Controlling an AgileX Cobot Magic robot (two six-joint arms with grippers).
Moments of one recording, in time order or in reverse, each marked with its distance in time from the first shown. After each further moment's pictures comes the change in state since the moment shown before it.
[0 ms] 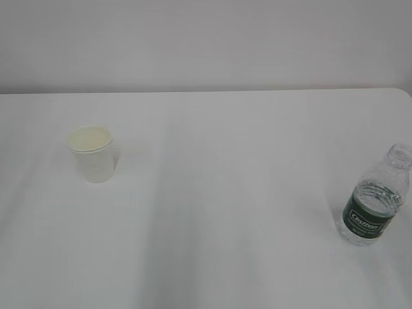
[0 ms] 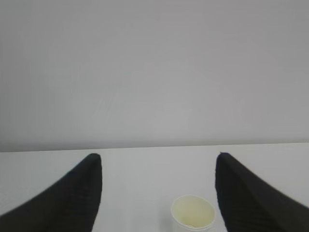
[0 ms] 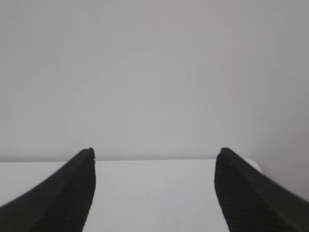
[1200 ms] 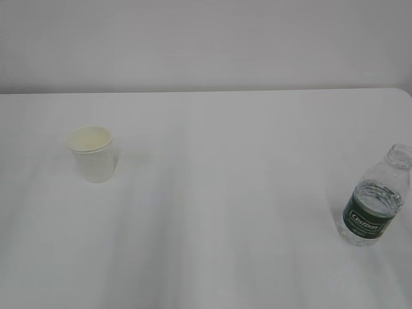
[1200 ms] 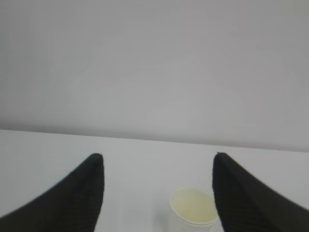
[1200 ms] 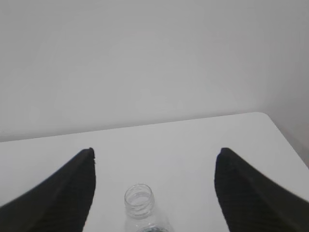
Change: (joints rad) left arm -0.002 0.085 0.283 -0.098 -0.402 0.000; right arm 0.000 0.004 0.333 0.093 -0.264 0.000
